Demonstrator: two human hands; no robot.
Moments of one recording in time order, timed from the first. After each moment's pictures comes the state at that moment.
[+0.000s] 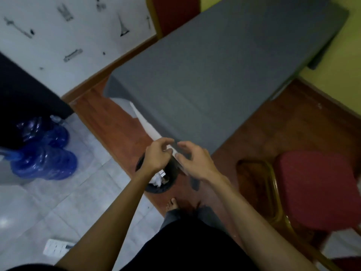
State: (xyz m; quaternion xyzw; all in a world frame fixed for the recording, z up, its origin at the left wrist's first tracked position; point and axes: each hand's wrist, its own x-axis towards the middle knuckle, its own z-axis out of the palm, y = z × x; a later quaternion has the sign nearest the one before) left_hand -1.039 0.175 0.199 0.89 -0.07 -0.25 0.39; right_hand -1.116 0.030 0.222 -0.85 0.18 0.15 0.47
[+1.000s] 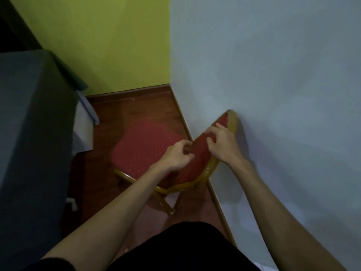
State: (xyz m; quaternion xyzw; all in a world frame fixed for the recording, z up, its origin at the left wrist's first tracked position) left_hand -1.558 -0.278 0.297 0.64 -0.60 -0.45 0.18; right_hand -1.730 -0.312 0.315 -0.72 0.64 -0.18 0.20
